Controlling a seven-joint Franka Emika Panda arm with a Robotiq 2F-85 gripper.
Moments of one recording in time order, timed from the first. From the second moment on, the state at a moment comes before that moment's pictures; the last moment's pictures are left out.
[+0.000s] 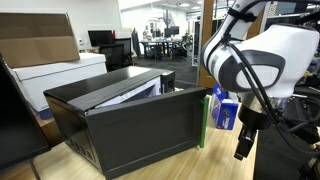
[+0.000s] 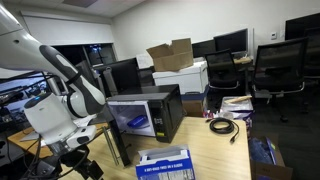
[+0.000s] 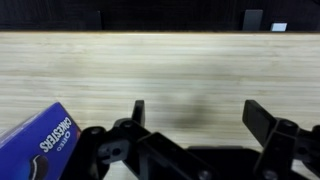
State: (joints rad) arm -0.13 0.32 0.27 -2.47 2.61 3.45 -2.48
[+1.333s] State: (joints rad) arm 0.33 0.33 -0.13 -2.51 2.21 3.45 -2.60
